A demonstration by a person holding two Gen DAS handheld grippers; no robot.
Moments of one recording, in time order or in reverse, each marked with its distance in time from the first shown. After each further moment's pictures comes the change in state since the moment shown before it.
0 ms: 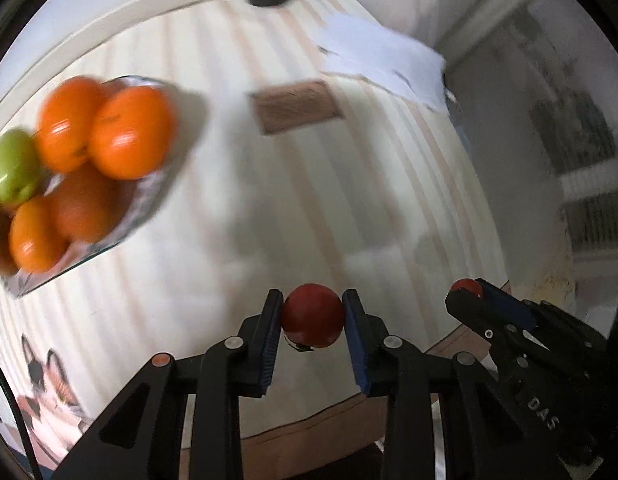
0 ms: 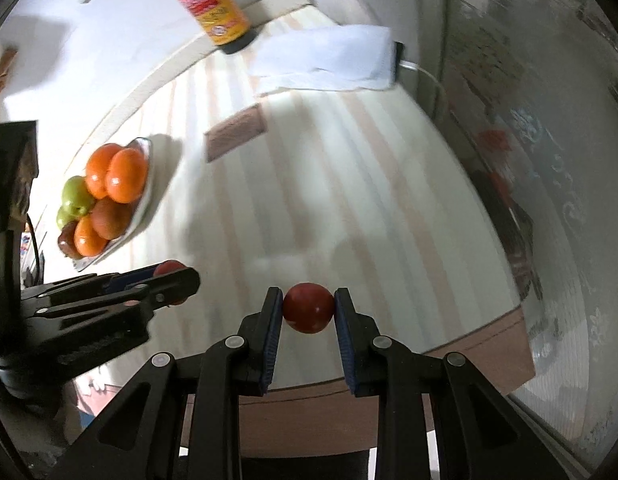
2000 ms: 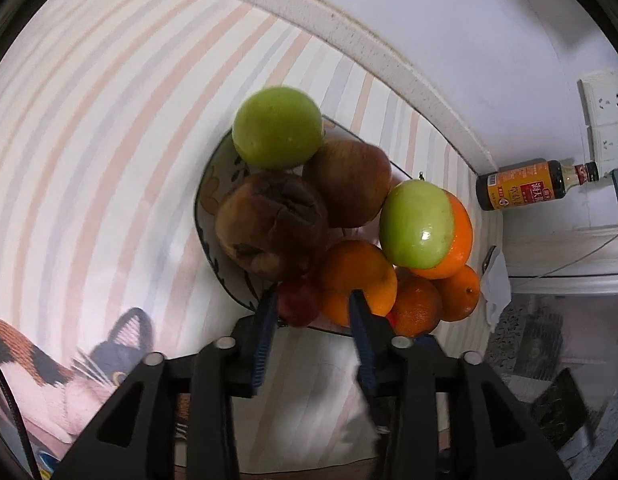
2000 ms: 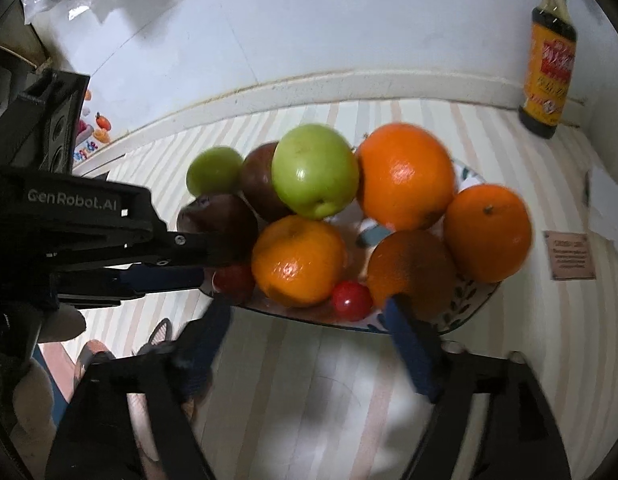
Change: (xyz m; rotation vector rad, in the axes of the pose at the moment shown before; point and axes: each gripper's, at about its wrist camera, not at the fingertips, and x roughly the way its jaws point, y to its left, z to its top) left arm -0.073 0.268 -0.032 -0.664 -0.208 -0.169; right arm 0.084 0.285 0.003 -0.465 -0.171 0.147
